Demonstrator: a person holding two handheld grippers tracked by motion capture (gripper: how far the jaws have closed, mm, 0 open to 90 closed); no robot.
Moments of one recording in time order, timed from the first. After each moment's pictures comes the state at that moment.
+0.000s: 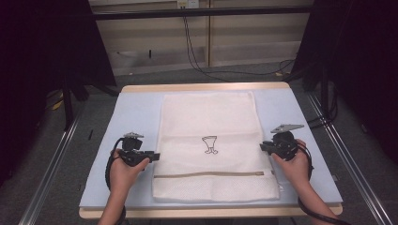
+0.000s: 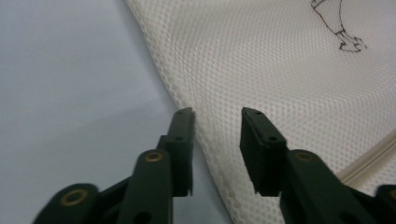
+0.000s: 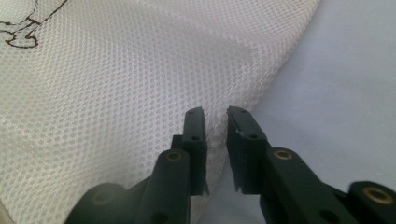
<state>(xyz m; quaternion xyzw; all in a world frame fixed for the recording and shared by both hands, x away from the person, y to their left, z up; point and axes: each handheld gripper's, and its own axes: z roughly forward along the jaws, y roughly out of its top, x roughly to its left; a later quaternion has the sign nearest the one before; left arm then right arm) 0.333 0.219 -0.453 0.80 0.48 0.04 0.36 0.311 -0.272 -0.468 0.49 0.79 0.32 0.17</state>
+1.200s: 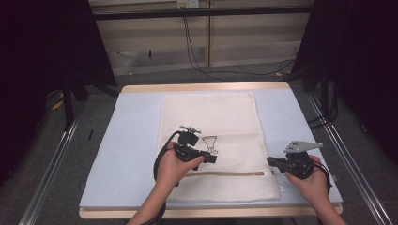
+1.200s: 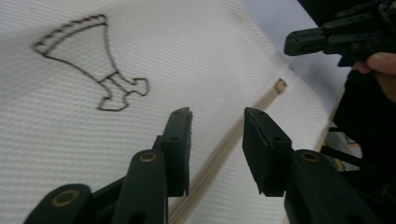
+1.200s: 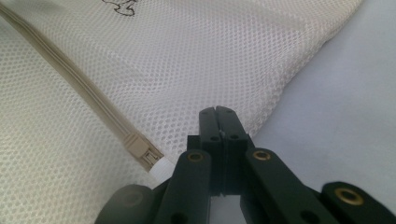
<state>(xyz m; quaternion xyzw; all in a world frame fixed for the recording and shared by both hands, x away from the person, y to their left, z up) 0.323 0.059 -0.425 0.83 0.38 -0.12 0.39 0.247 -0.286 -0.461 0.42 0.81 0.38 0.15</state>
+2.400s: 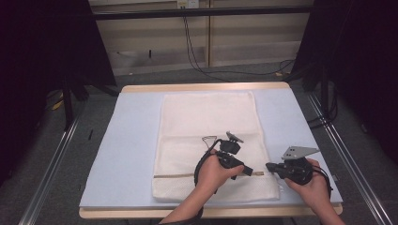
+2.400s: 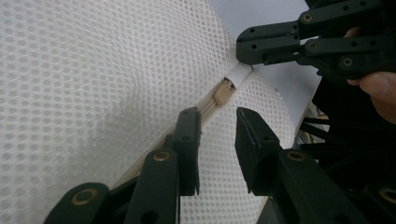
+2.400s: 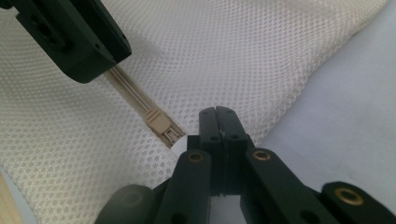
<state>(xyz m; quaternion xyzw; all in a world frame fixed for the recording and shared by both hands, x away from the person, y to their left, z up) 0.305 -0.049 -0.450 0.84 0.38 -0.20 0.33 0.236 -0.281 -0.465 0.39 0.83 0.36 0.15</state>
